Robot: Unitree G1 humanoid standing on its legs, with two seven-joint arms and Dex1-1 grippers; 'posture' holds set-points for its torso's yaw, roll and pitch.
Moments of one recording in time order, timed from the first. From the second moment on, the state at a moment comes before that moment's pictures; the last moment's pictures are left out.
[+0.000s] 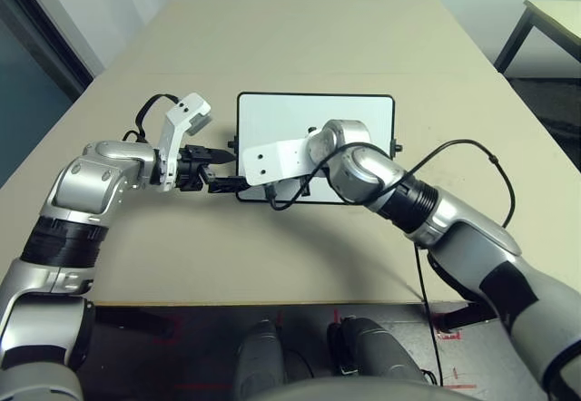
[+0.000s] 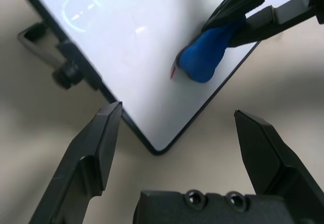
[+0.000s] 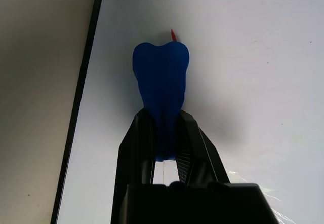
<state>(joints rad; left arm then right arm) -0.56 0.90 -0.09 0.09 -0.36 0.80 -1.14 -1.08 -0.16 0.82 0.27 -0.50 0.70 1.06</state>
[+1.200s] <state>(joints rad) -0.57 0.89 -0.09 0.12 -0.35 0.78 -1.14 -1.06 -0.10 0.79 0.33 -0.54 0.64 1.02</state>
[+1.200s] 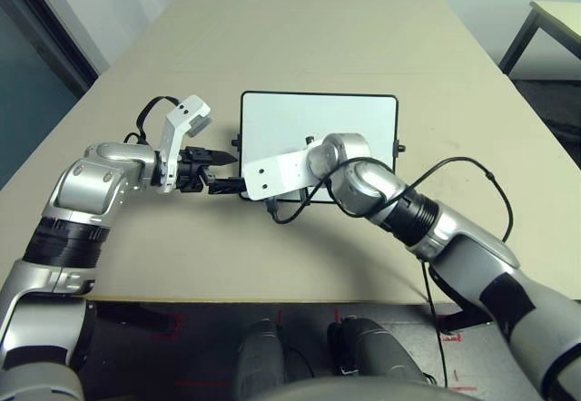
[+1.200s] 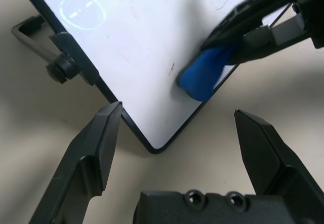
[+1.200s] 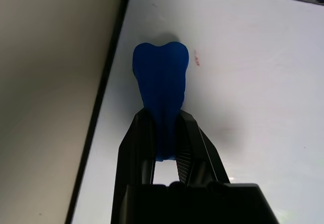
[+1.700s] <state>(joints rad) -0.58 0.89 -0.09 0.12 -0.35 0.78 -1.15 -1.02 -0.14 0.80 0.27 -0.56 0.66 1.05</state>
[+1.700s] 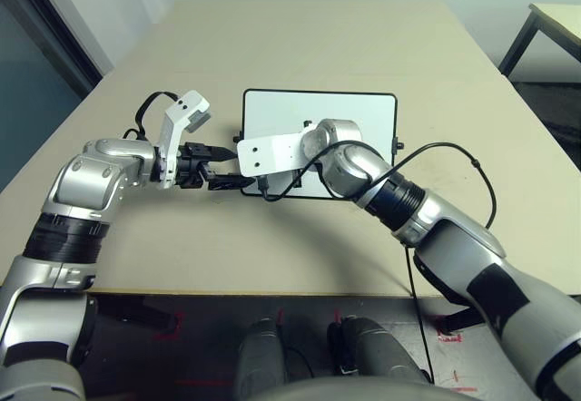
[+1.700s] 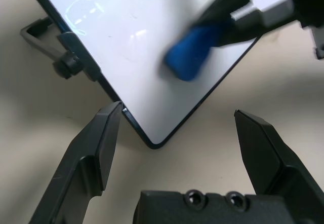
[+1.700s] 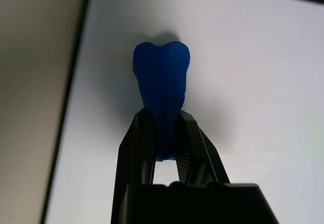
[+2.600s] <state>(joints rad) -0.61 0.89 -0.11 0.12 -0.35 0.78 -1.16 -1.16 -0.16 0.64 0.49 -0.53 0.61 0.93</state>
